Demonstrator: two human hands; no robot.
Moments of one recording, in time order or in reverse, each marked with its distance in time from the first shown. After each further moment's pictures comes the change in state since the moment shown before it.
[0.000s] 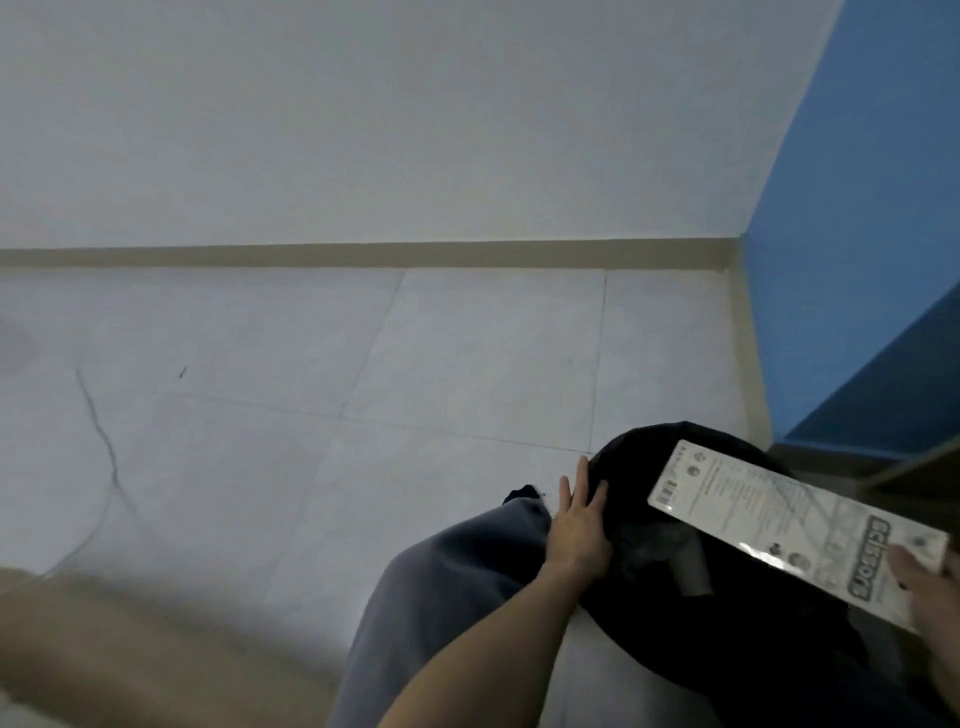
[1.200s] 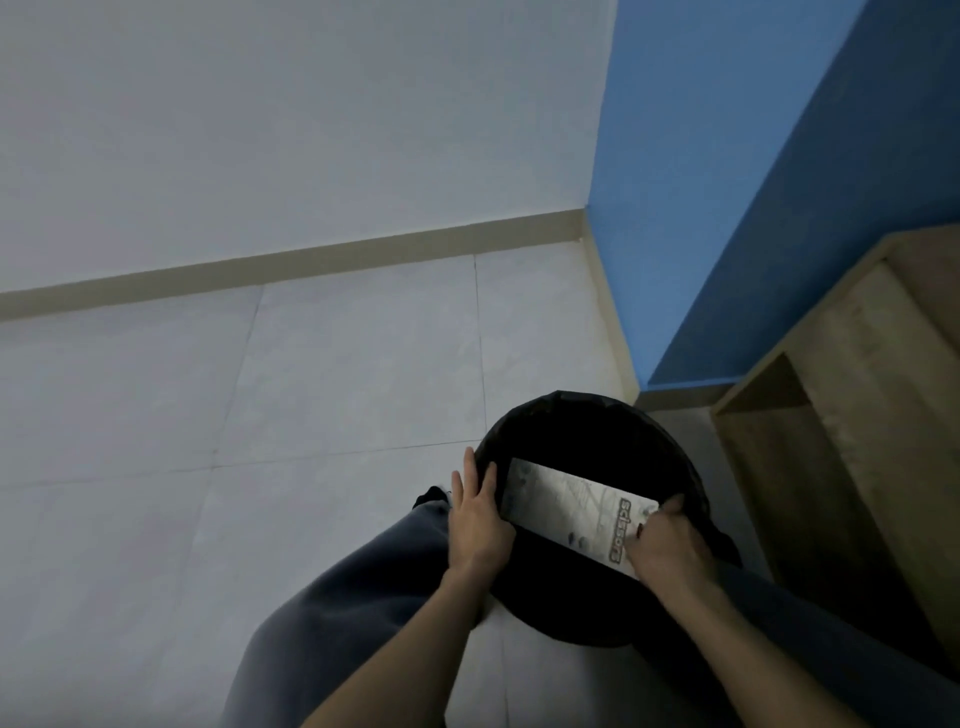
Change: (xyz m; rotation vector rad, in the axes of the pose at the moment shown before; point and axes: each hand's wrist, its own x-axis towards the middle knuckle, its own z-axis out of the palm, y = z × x) left_hand 0.016 -0.006 0.015 -0.081 0.079 -0.032; right_hand -0.084 -0.018 0.070 -1.011 -0.137 -0.013
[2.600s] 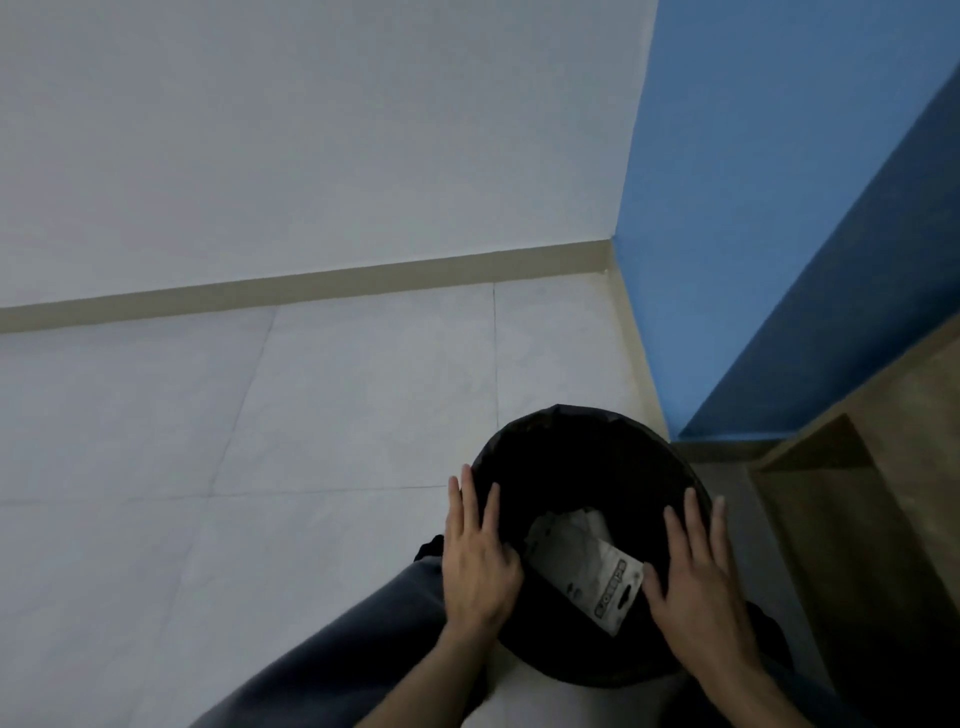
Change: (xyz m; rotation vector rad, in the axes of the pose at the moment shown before) left_hand 0.035 -0.002 0.007 0.108 0.354 0.159; right_hand 0.054 0.008 0.012 -0.219 0.425 -0.570
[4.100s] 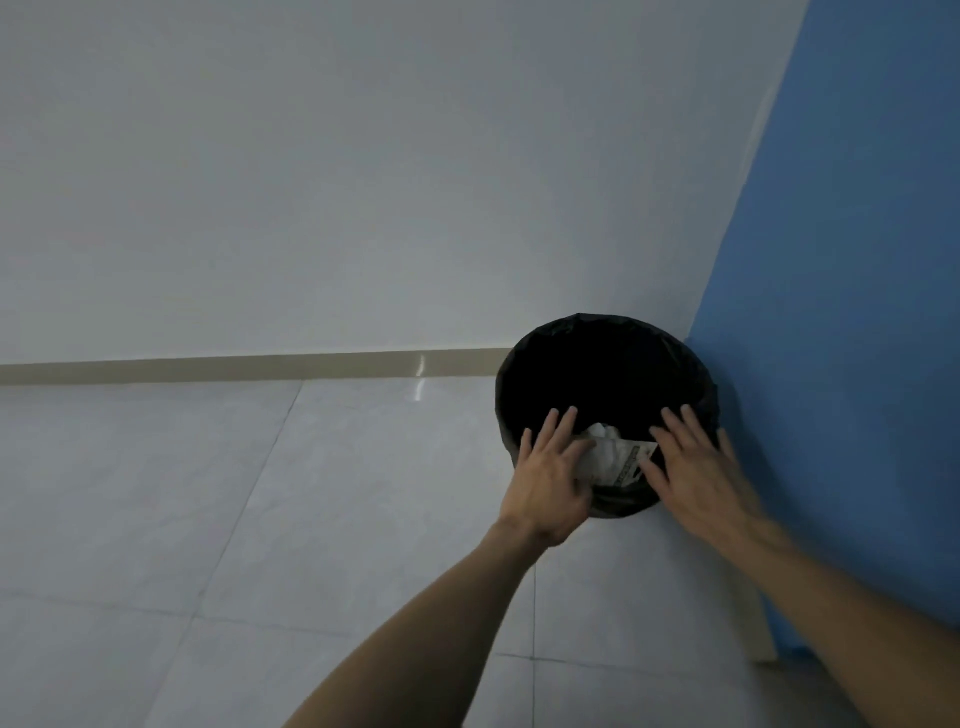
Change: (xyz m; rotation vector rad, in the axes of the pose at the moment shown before) left_hand 0.294 0.066 -0.038 0.098 -0.125 0.353; right_hand 0.339 -0.066 -0.049 -0.091 -0.094 -0.246
